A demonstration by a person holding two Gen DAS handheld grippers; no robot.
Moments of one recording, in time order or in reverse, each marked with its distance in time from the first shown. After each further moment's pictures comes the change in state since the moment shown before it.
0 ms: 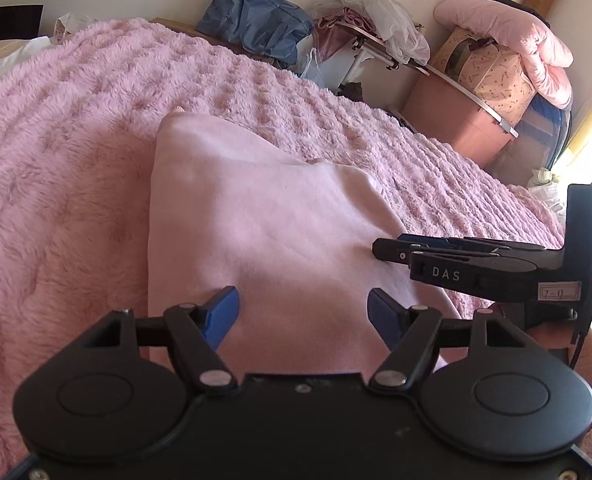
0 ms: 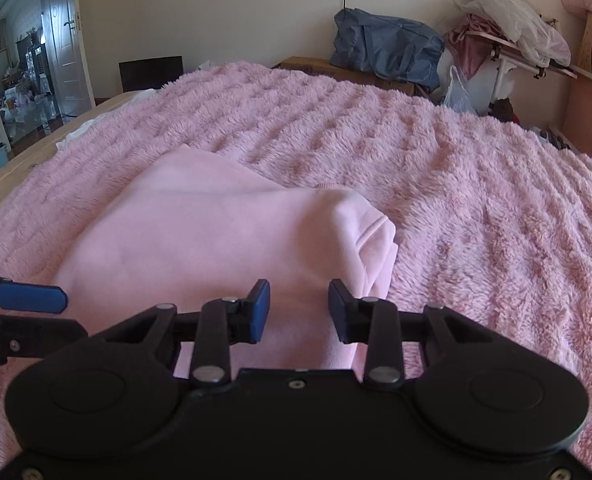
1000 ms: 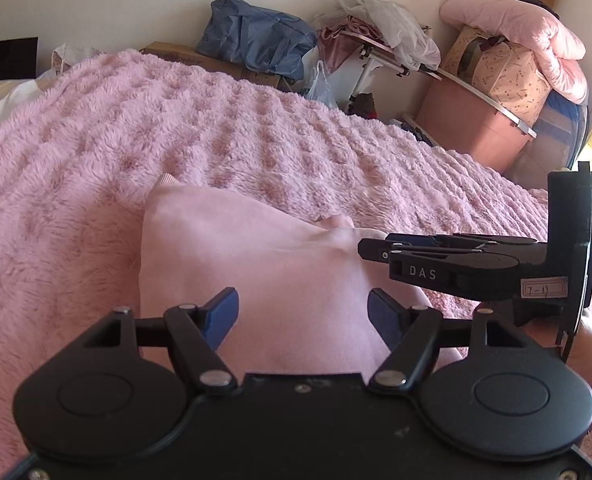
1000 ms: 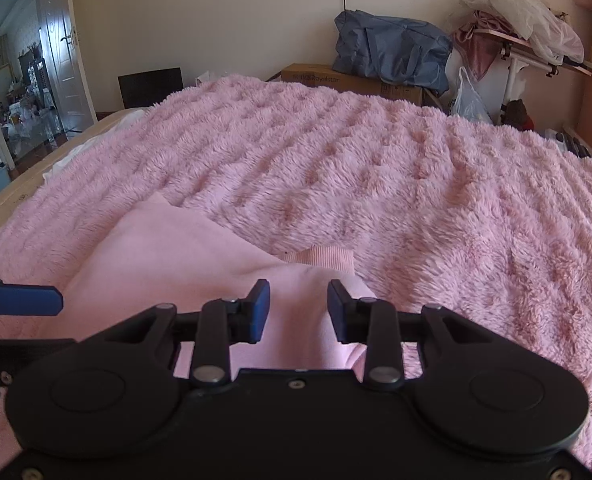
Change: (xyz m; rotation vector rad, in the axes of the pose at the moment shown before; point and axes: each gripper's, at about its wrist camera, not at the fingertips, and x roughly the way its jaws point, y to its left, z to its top) left arm 0.044 -0.004 0.076 0.045 -0.021 0.070; right arm 0.055 -0.017 0.059 0.012 -0.023 0.025
